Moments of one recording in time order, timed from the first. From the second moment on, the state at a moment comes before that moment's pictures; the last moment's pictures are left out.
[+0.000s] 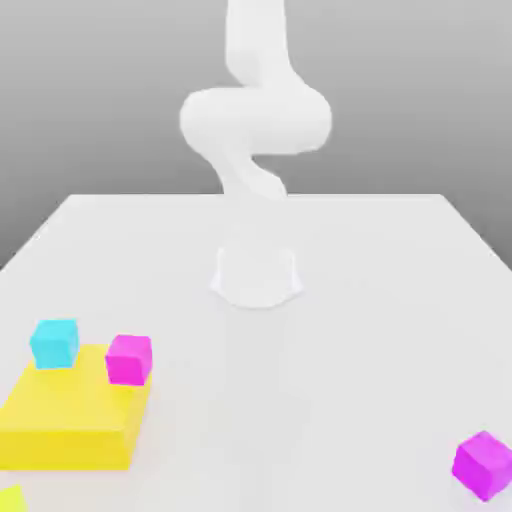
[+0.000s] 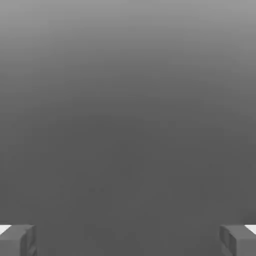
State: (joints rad) arm 0.02 -0.71 -0.05 -2.28 0.00 2.32 0.73
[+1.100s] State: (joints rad) arm -0.14 0.48 -0.33 -2.06 0.29 2.52 -0.30
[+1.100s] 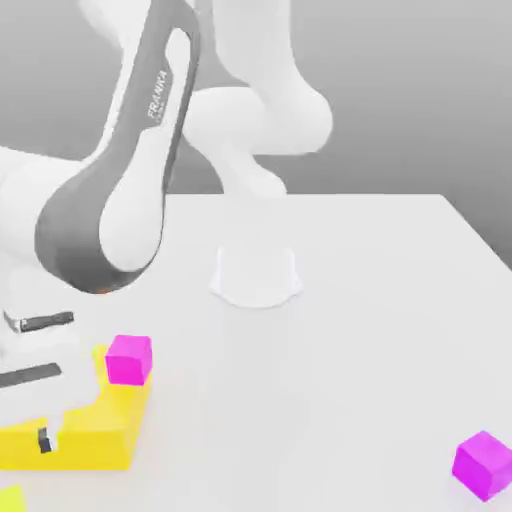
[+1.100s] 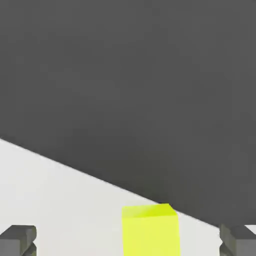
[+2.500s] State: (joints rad) arm -0.16 -0.27 -0.33 -2.77 -0.14 2.50 0.62
